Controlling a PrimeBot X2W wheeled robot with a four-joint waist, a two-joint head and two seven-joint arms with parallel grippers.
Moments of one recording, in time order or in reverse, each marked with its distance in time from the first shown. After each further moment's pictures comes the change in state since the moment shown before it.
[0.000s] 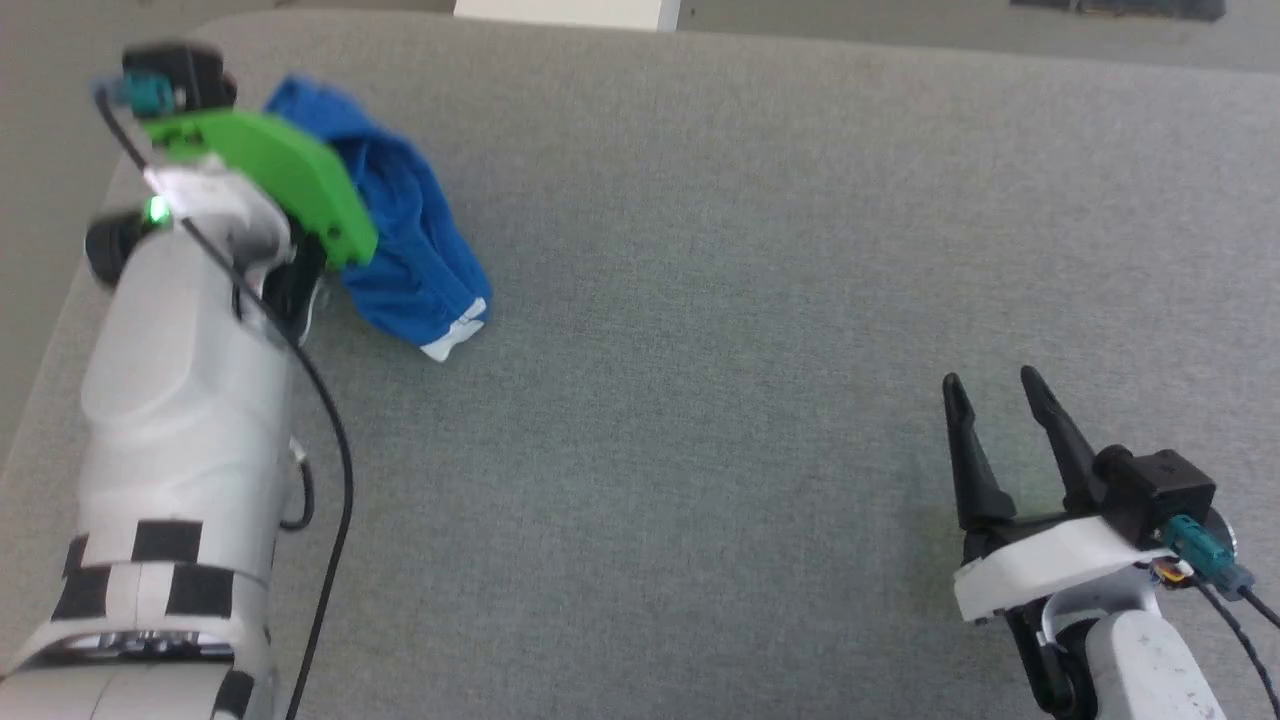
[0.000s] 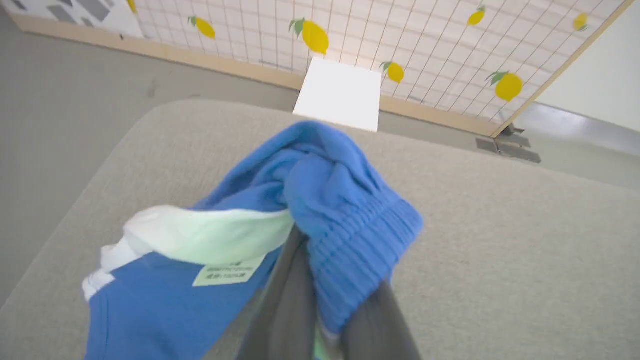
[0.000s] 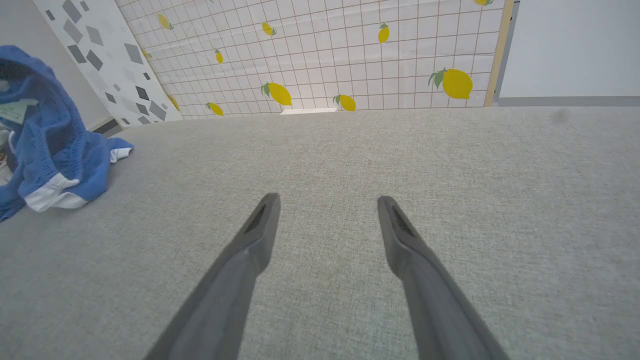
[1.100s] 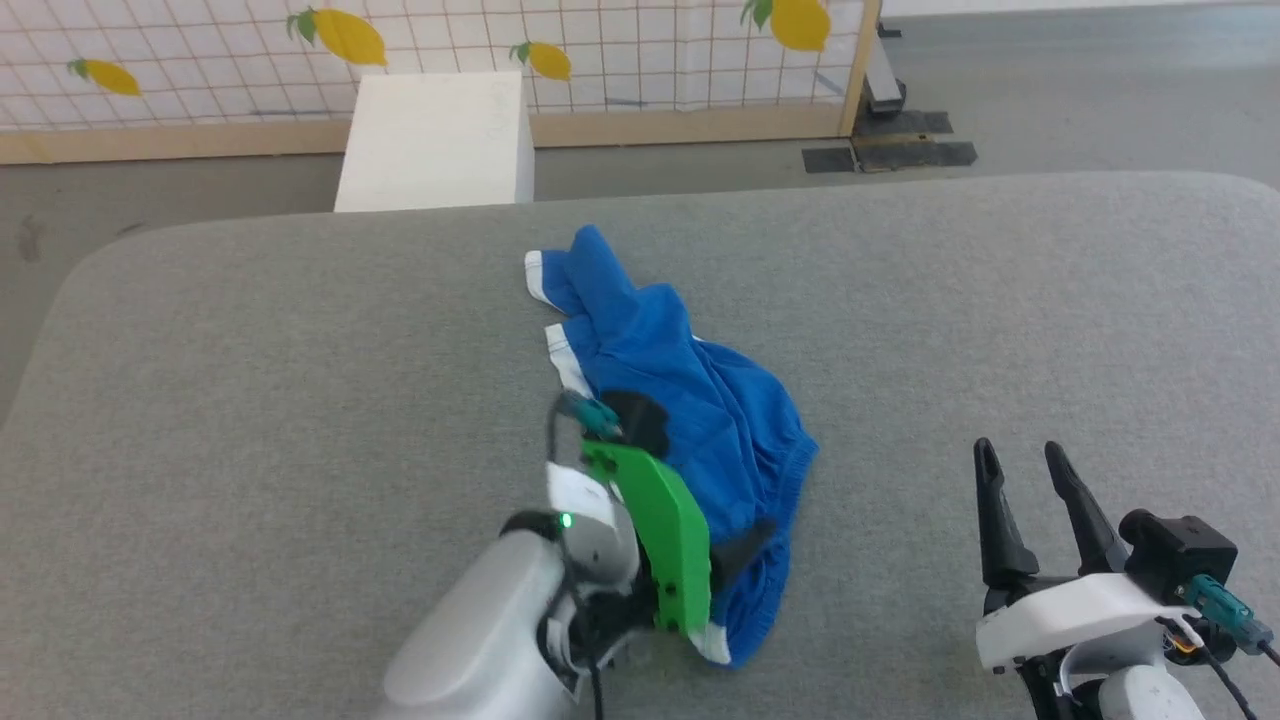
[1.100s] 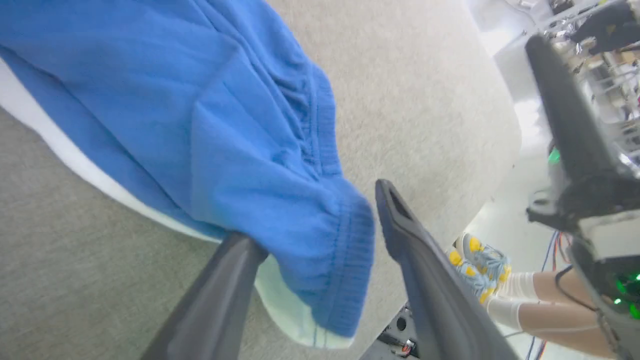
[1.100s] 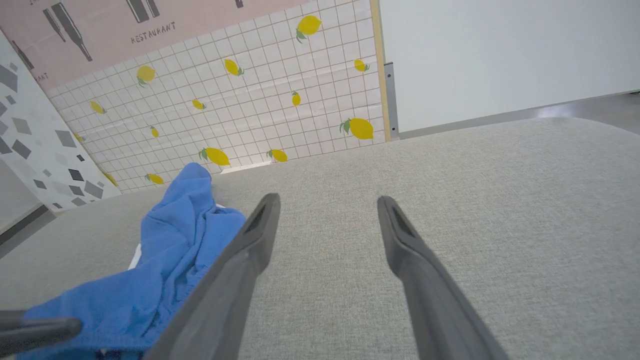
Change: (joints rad) left arm 0.492 -0.146 -0.558 -0.398 -0.412 0.019 0.326; right arm 0.052 -0.001 -0.046 0.125 0.098 0.000 -0.068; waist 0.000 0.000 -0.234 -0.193
